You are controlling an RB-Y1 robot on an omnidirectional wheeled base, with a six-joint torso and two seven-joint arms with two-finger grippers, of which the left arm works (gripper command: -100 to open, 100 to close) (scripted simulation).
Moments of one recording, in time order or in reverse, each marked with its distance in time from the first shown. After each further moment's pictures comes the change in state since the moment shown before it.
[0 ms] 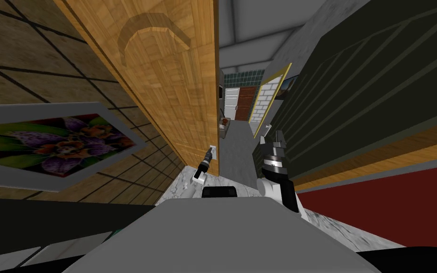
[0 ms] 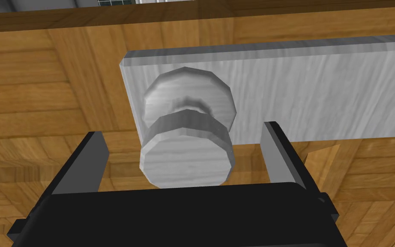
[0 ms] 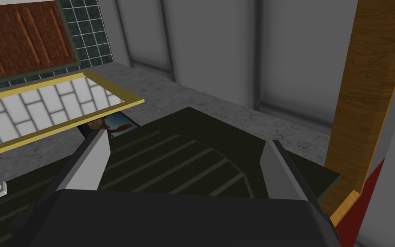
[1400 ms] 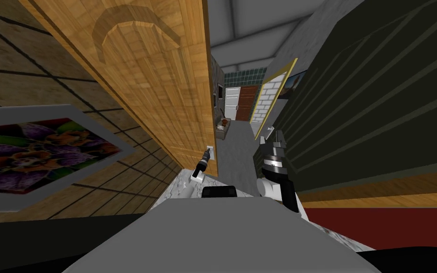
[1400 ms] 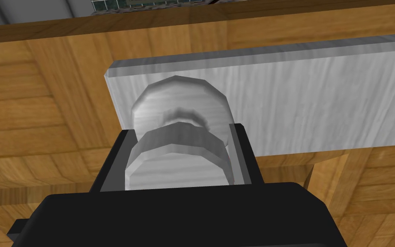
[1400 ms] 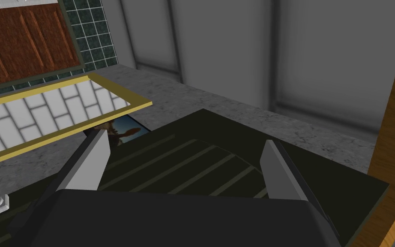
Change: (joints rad) arm -0.012 0.010 0.048 0.015 0.006 0.011 -0.011
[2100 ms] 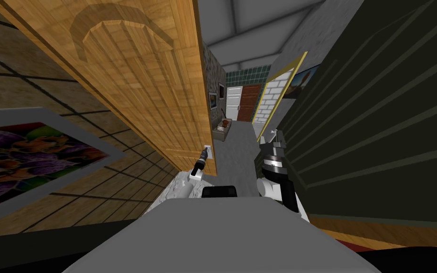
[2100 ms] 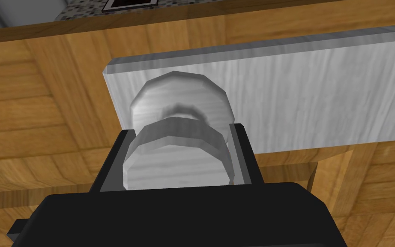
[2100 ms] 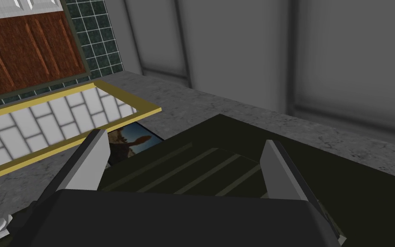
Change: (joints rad) arm -0.031 -0.006 0.072 0.045 0.006 -0.010 -0.019
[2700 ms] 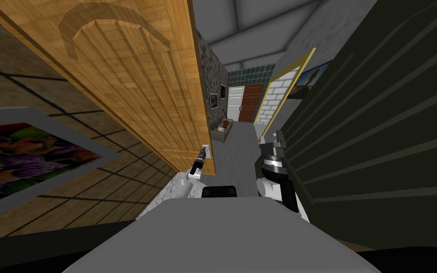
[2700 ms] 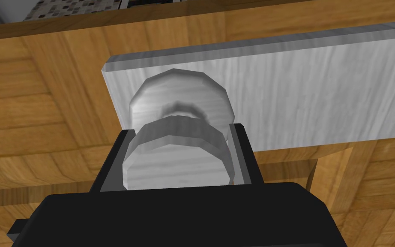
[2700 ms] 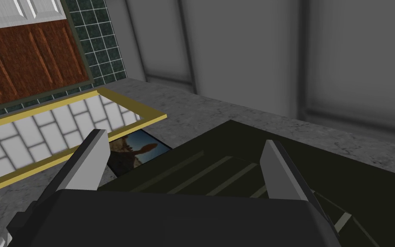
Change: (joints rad) arm -0.020 -0.006 0.058 0.024 0.006 0.003 -0.013
